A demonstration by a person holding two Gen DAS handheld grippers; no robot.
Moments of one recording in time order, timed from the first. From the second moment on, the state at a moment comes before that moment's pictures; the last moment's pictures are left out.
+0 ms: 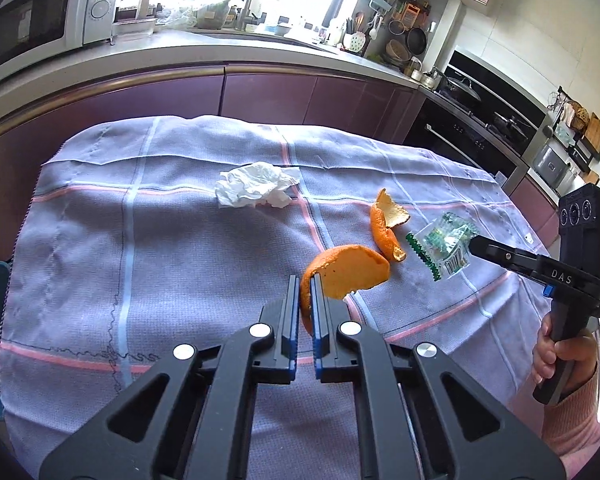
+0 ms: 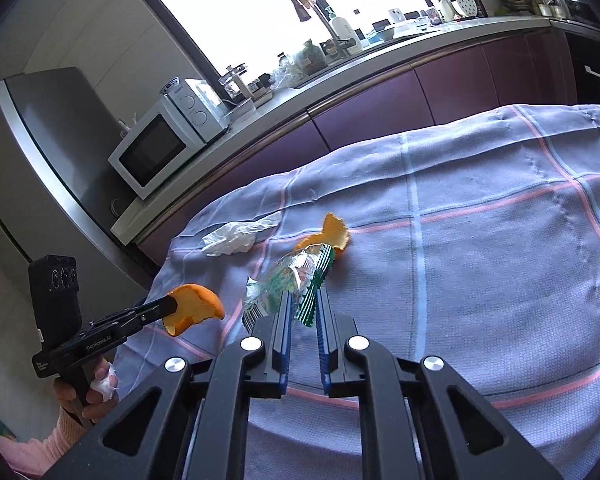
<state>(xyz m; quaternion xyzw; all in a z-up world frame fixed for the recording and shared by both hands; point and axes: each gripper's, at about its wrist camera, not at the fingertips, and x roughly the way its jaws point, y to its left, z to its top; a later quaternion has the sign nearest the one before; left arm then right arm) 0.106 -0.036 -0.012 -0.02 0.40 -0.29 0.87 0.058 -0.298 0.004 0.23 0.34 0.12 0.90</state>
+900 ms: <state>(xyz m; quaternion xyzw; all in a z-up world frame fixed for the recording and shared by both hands) 0.048 0.167 0.018 -0.09 0.34 -0.14 0.92 0.119 -0.119 0.031 0.15 0.36 0.30 0.87</state>
